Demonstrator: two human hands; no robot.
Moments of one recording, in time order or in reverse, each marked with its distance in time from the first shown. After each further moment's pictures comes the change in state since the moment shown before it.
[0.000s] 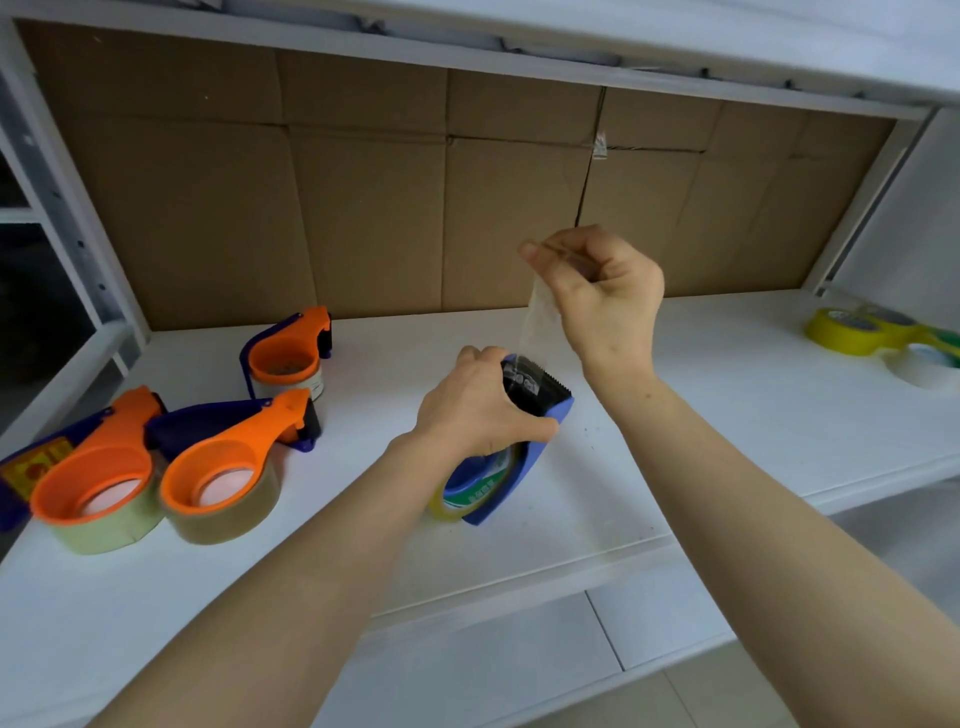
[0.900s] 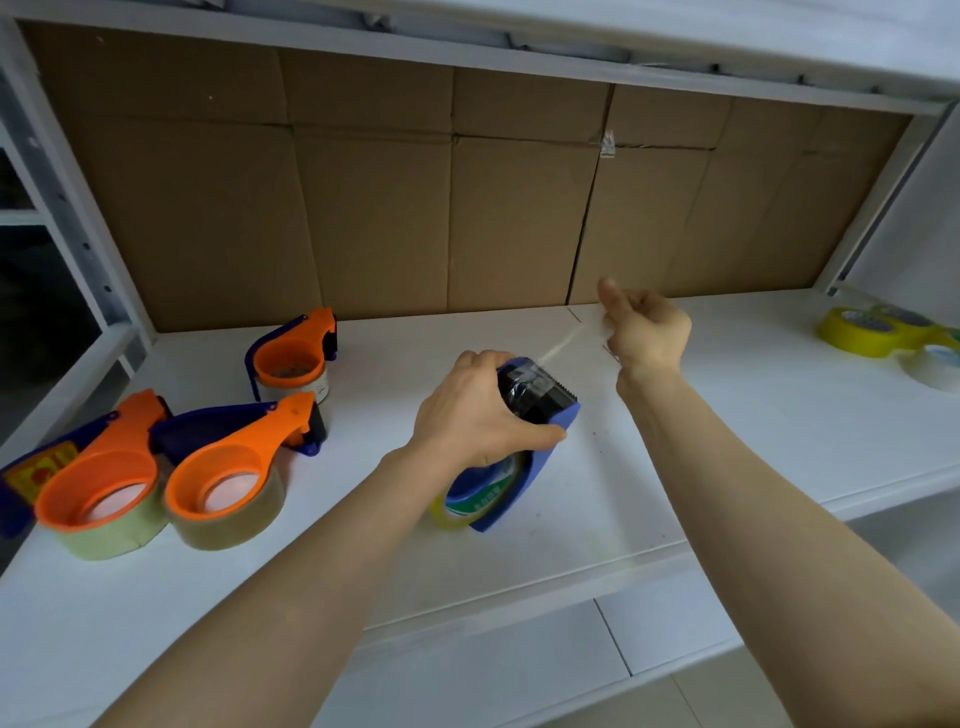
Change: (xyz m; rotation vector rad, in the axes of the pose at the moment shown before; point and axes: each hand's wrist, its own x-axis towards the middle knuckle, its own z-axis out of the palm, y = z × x) left_hand -0.008 -0.006 -0.005 -0.076 0.054 0.000; right_hand 0.018 0.064 -0.022 0.076 0.193 0.536
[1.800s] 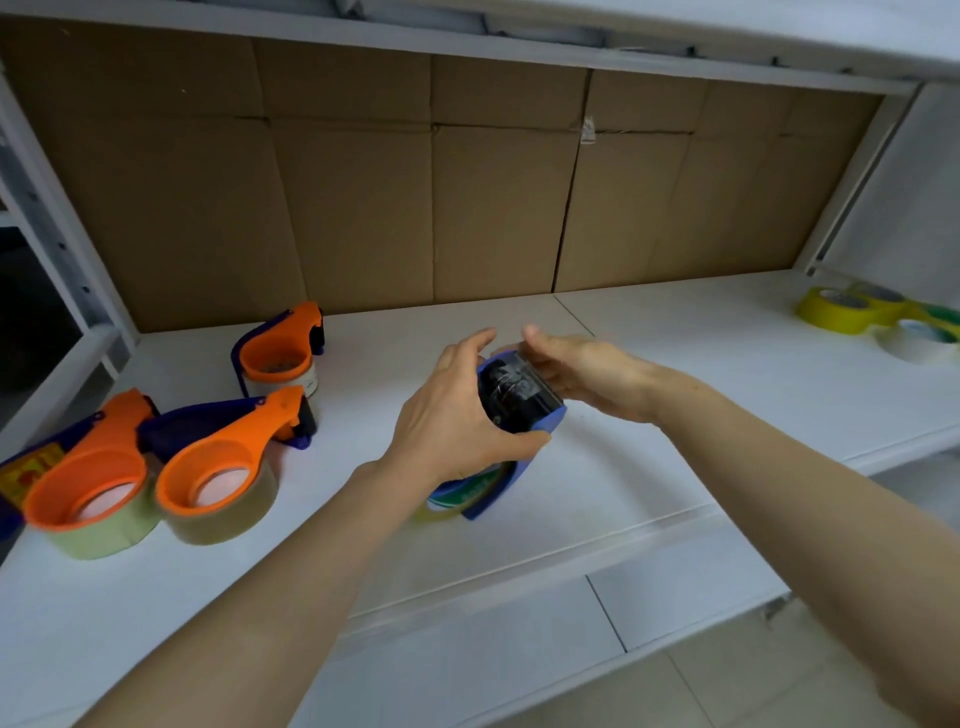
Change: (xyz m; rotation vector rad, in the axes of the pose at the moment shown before) left_hand -0.022 -0.008 -0.001 -0.033 0.033 0.155; right_hand -0.033 -0.005 -0.020 -0.506 -1.024 0.191
